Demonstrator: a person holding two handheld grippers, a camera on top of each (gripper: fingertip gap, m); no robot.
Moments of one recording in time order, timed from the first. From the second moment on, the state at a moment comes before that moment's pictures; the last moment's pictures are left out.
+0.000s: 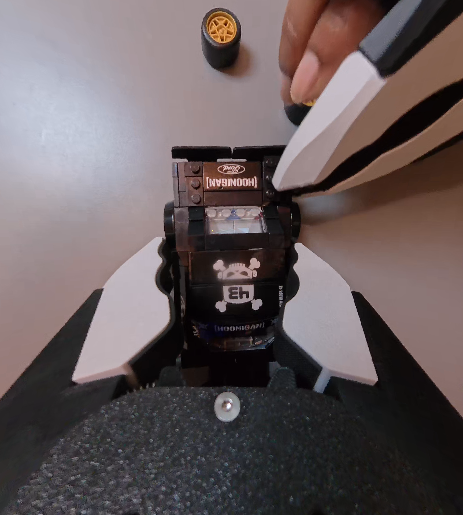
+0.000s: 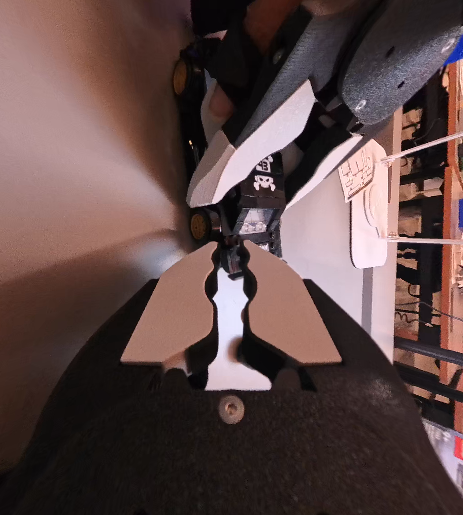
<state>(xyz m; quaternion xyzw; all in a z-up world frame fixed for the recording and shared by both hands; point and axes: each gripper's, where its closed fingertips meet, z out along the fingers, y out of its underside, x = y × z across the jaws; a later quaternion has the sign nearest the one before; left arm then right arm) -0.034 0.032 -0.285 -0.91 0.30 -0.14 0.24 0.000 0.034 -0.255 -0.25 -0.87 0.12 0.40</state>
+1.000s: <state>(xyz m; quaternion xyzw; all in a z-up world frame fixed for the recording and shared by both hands) -0.034 0.032 -0.285 -0.91 0.30 -0.14 0.24 0.001 0.039 -0.262 -0.23 -0.91 0.10 0.34</state>
